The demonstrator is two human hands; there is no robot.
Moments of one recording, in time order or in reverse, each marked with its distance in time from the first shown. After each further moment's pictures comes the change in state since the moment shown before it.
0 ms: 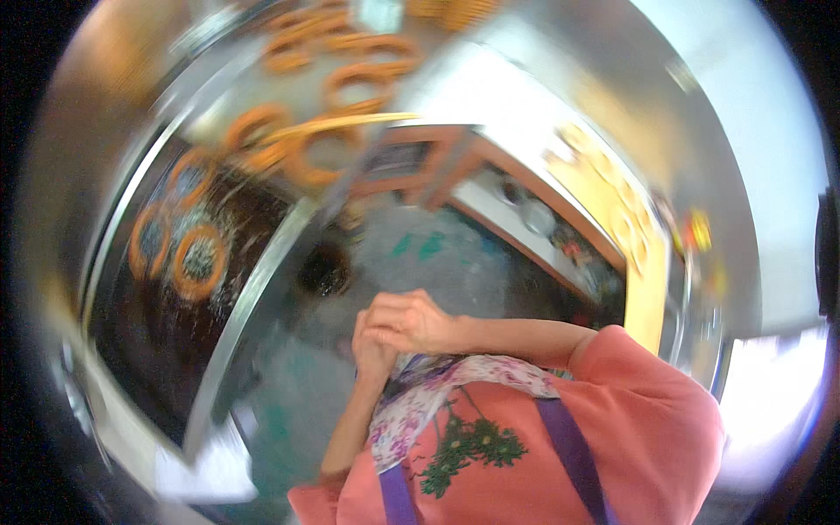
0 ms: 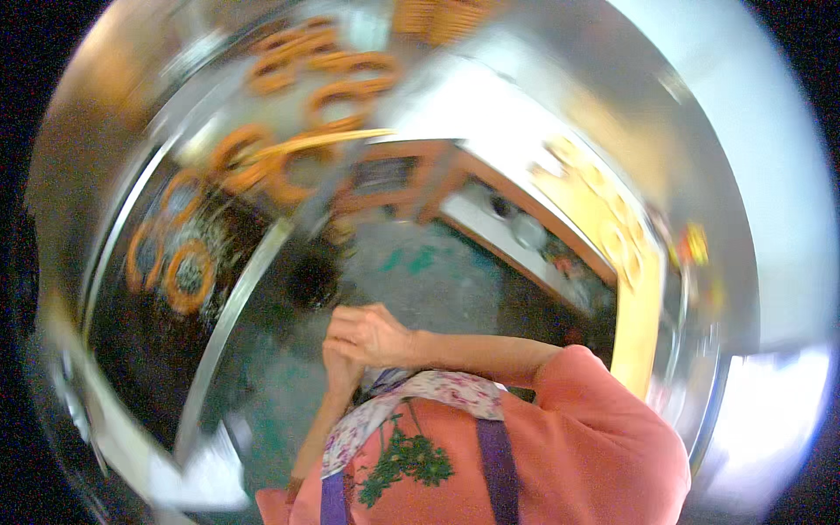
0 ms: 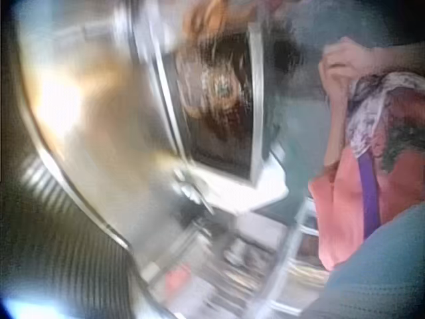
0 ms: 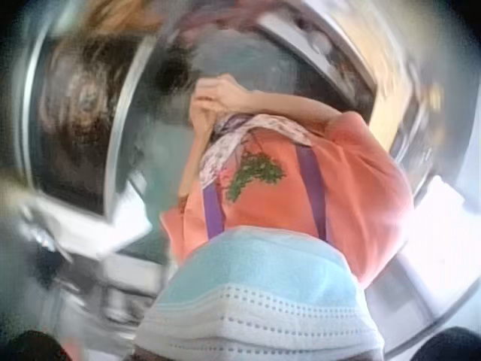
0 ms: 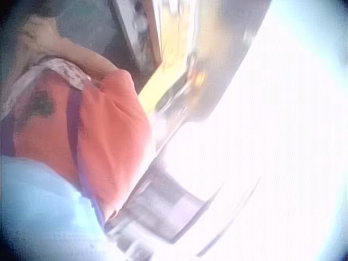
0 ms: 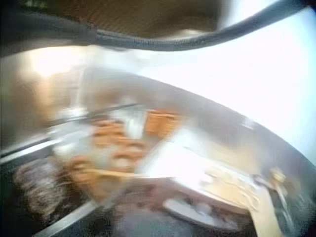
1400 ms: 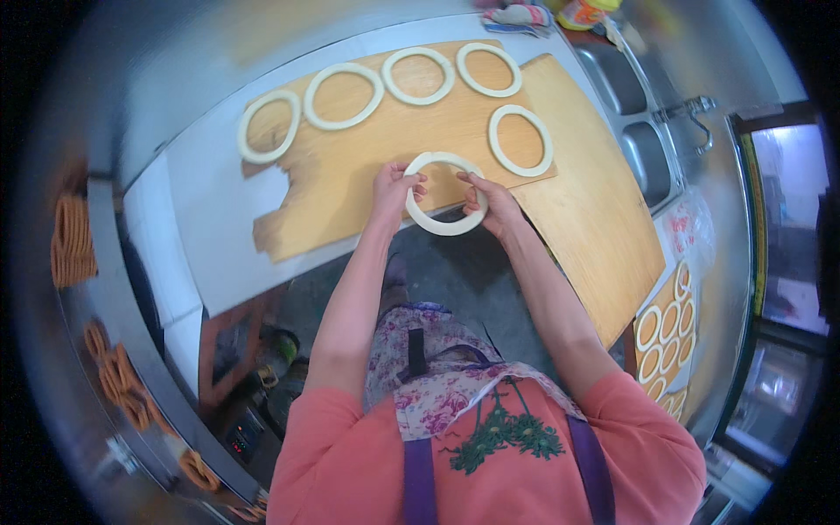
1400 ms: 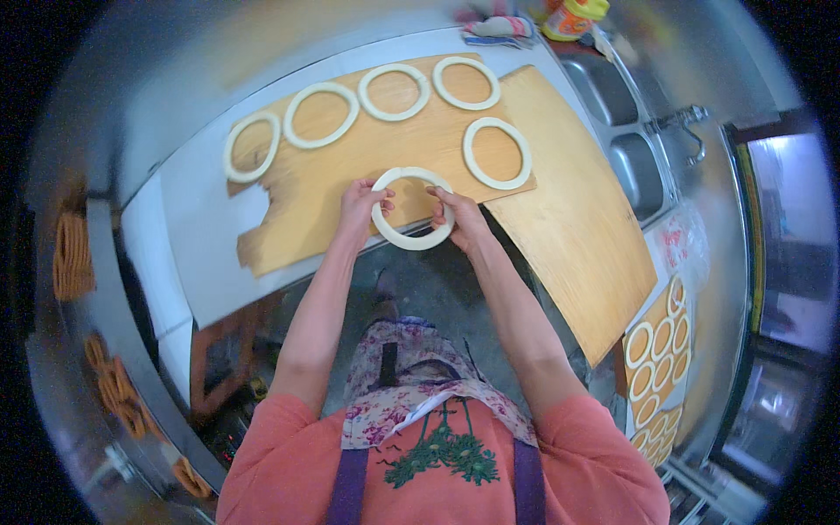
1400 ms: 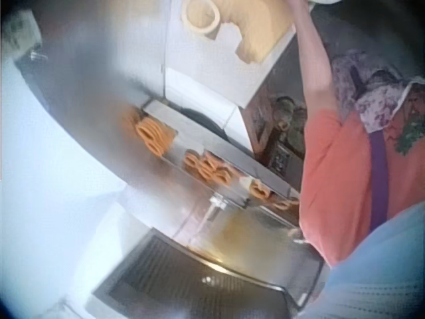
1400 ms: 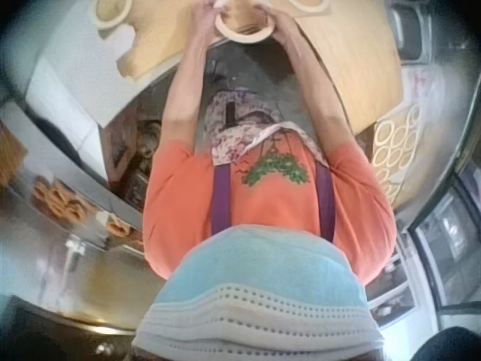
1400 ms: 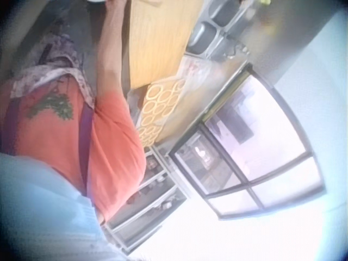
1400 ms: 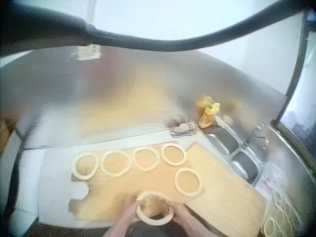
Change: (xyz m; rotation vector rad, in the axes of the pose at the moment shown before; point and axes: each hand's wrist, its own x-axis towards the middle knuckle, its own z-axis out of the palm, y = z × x) left_hand 0.217 0.141 0.809 -0.399 -1.070 -0.644; right_hand -0.610 0.375 -0.343 1.428 1.749 1.009
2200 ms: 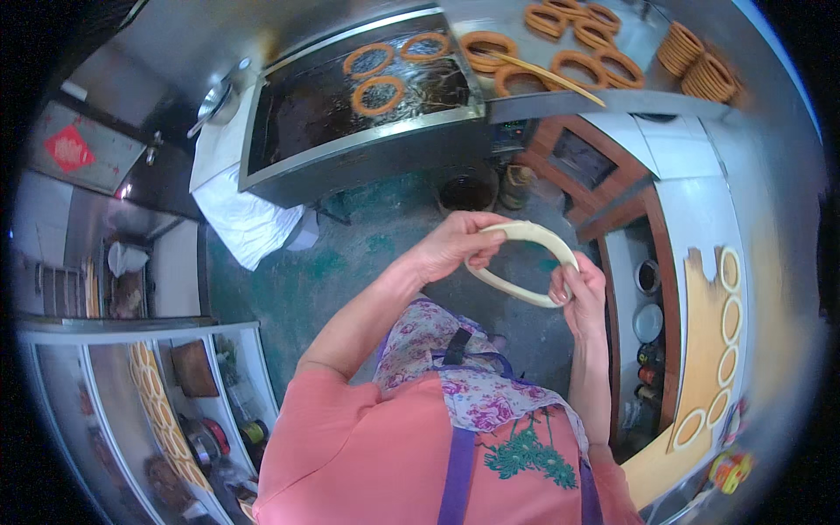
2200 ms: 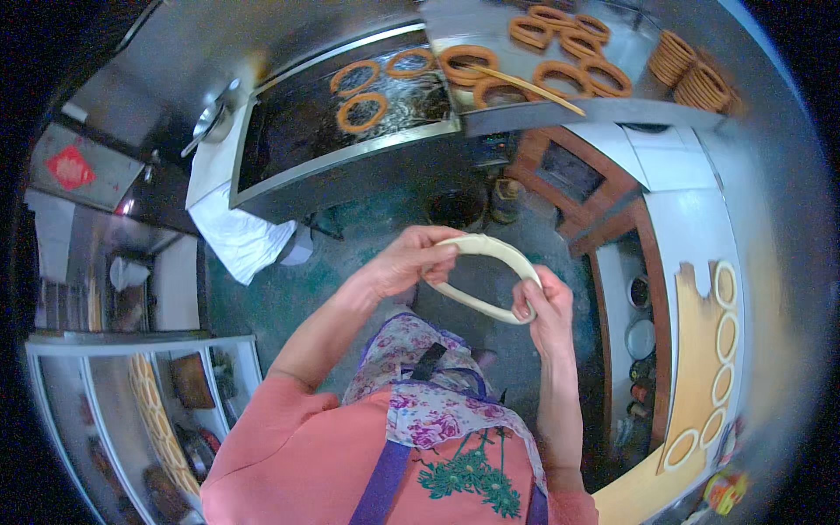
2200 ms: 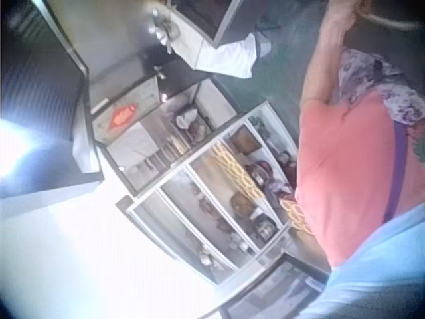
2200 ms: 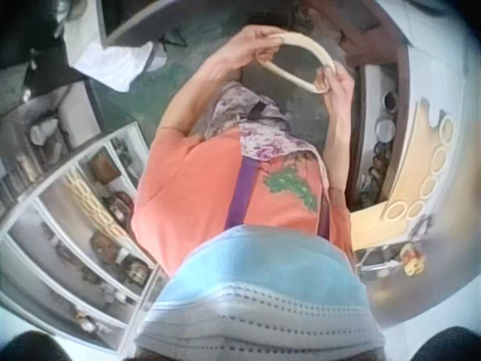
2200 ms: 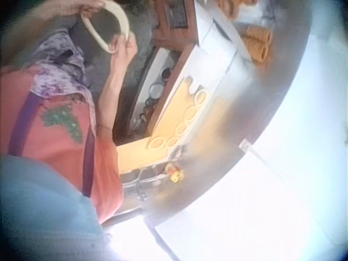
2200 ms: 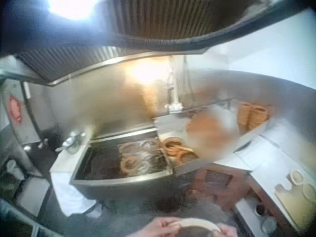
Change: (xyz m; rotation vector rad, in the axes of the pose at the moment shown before) left_hand -0.767 -0.156 -0.164 -0.556 0.652 0.604; right_hand -0.407 0.381 0.209 -0.771 -1.313 0.449
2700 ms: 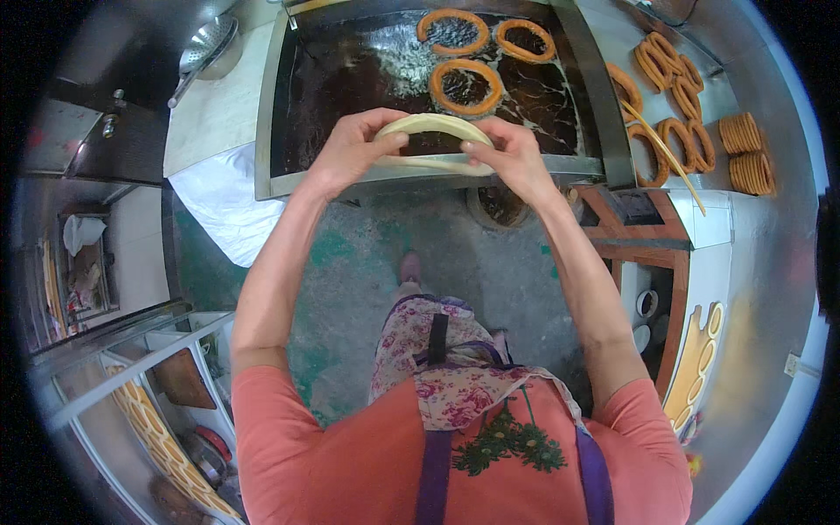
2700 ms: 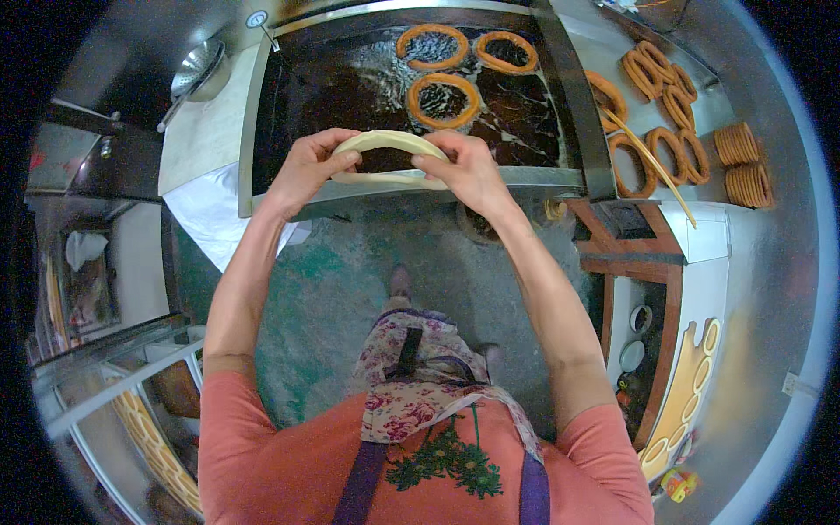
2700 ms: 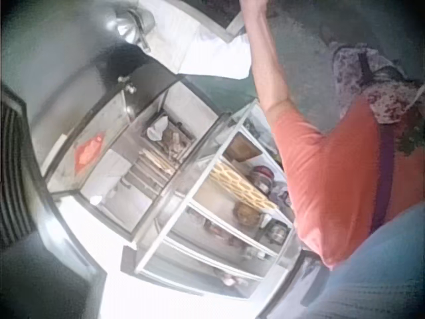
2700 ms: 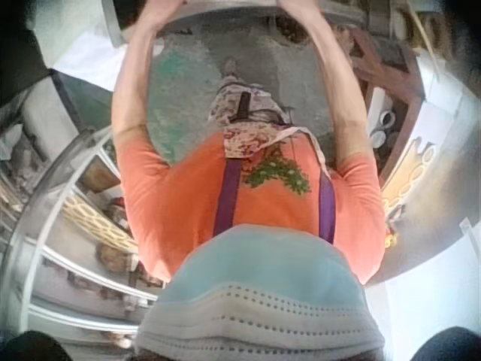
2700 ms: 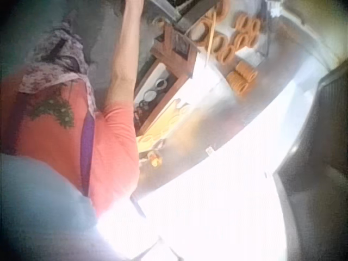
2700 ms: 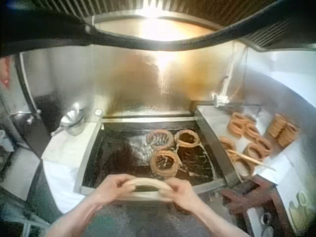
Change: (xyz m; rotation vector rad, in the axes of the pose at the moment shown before) left_hand -0.125 0.225 -0.403 0.614 0.529 0.218; right_hand 0.374 0.152 0.348 -0.731 -0.404 -0.031
